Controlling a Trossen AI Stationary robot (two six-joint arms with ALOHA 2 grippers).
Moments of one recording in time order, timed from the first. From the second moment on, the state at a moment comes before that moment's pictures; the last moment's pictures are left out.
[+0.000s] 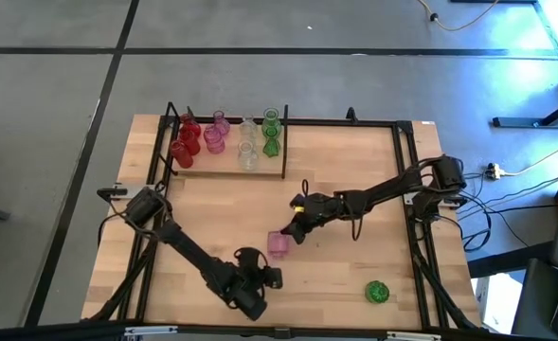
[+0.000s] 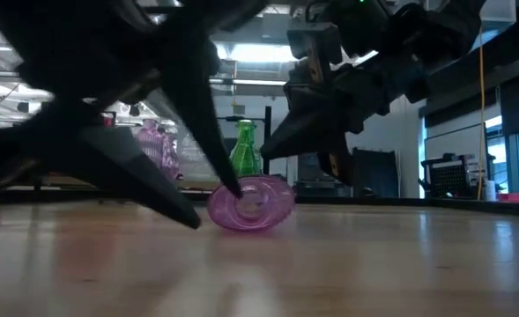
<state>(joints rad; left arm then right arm) -0.64 2.12 1.39 -0.45 -0.66 -2.14 0.12 1.79 0.83 0.41 -0.18 0.94</state>
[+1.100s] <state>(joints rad) -0.56 2.12 1.39 -0.48 -0.71 -2.06 0.10 2.00 0.96 0.42 -0.24 0.91</state>
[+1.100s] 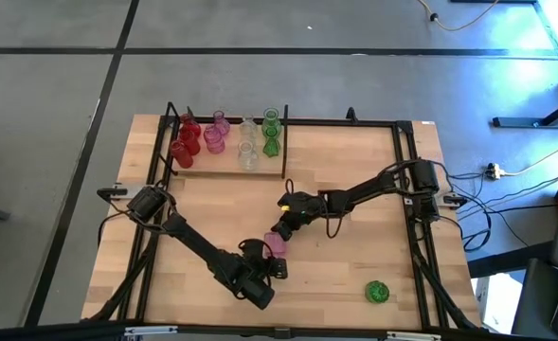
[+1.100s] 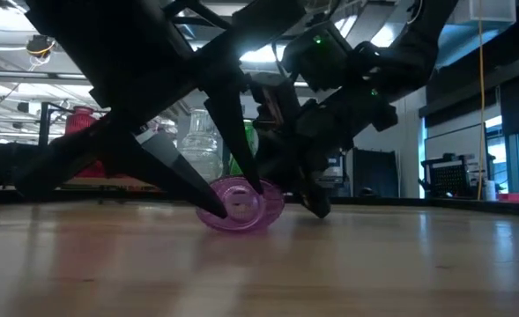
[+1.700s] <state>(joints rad) -0.56 2.01 1.40 -0.60 -0.88 -2.06 0.13 2.01 0.97 0.37 -0.32 0.85</state>
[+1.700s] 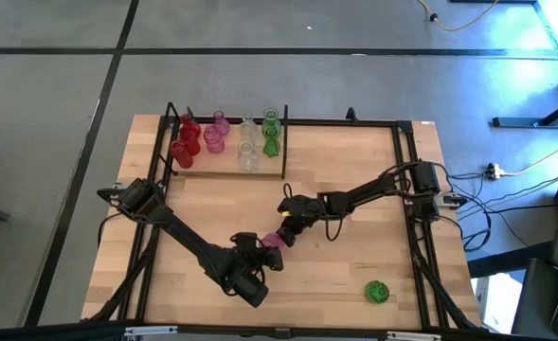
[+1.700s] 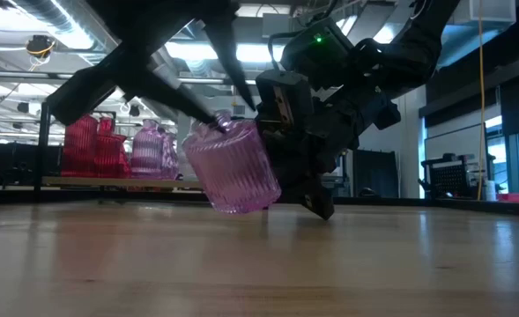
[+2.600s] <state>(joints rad) -0.54 2.01 1.39 -0.62 -0.81 -2.07 0.14 2.01 0.97 0.37 -0.32 0.86</state>
